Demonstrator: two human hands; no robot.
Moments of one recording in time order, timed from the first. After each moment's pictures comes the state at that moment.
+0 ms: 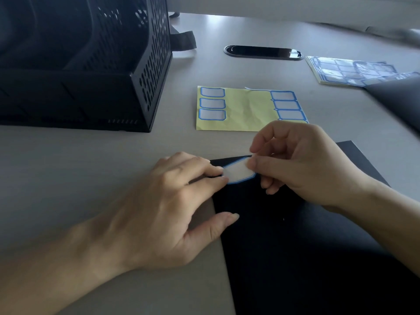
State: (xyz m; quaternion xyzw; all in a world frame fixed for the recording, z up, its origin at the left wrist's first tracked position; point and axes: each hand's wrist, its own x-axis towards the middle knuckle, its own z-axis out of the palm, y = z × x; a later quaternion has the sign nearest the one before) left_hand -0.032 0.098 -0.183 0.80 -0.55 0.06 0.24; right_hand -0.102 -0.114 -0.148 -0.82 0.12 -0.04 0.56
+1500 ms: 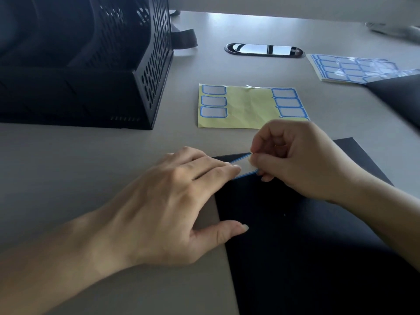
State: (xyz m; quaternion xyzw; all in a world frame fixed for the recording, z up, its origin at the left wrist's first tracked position) left_hand -0.034 0.096 -0.173 0.81 -0.56 0.03 0.18; right_hand -0.099 -0.119 -0.152 -0.88 0.11 -0.05 0.46
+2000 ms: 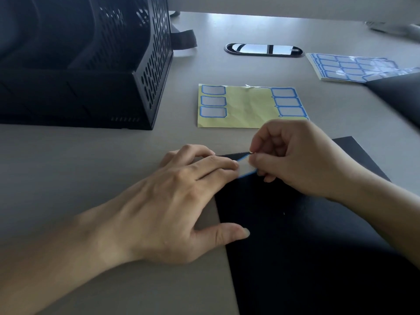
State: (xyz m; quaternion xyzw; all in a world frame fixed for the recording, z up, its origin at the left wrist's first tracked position) left_hand -0.031 0.094 -0.170 0.80 -0.58 0.00 0.15; right_hand -0.096 -0.120 -0.152 -0.89 0.11 -0.04 0.45
